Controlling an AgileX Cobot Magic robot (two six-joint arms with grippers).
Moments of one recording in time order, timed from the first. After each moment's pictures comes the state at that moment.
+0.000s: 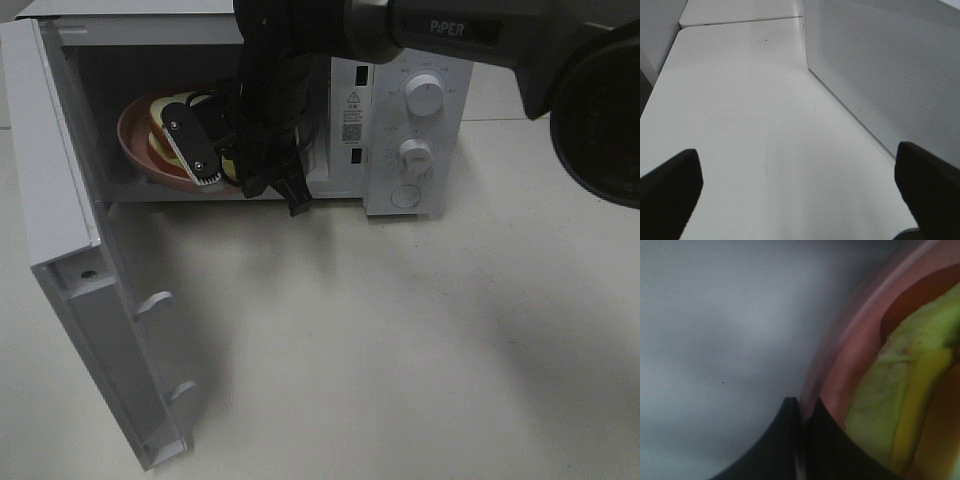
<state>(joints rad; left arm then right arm) 0.02 0.00 -0.50 -0.08 1.04 0.12 0.70 2.36 -2.07 -0.05 0.92 -1.41</state>
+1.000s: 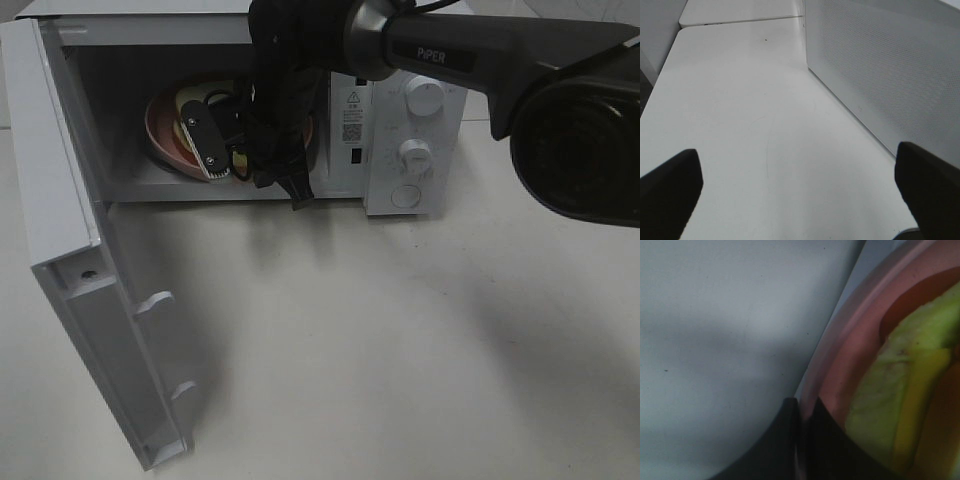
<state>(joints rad) 0.02 0.00 -0.50 -0.08 1.04 0.12 0.65 2.46 -2.17 -0.08 0.88 -1.35</state>
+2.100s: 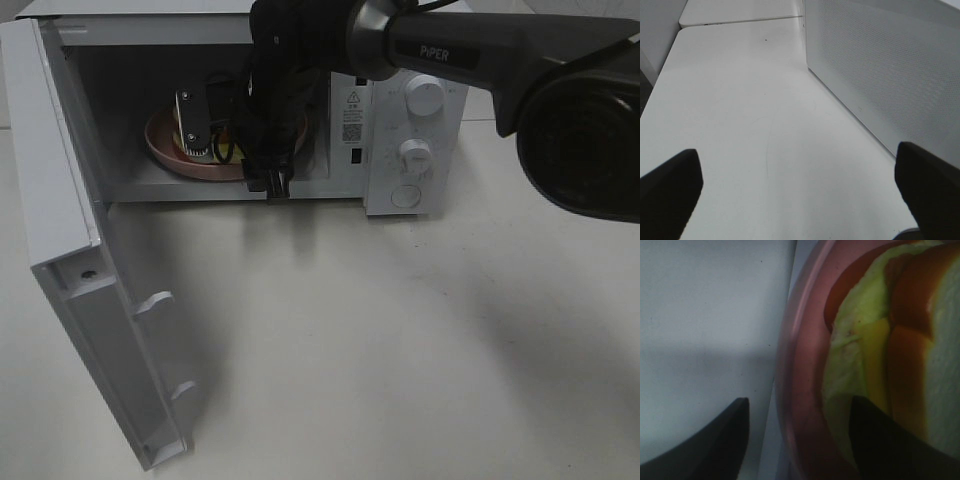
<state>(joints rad) 0.02 0.00 -0.50 -0.08 1.04 0.12 0.65 2.43 -2.12 -0.09 0.76 -1.10</state>
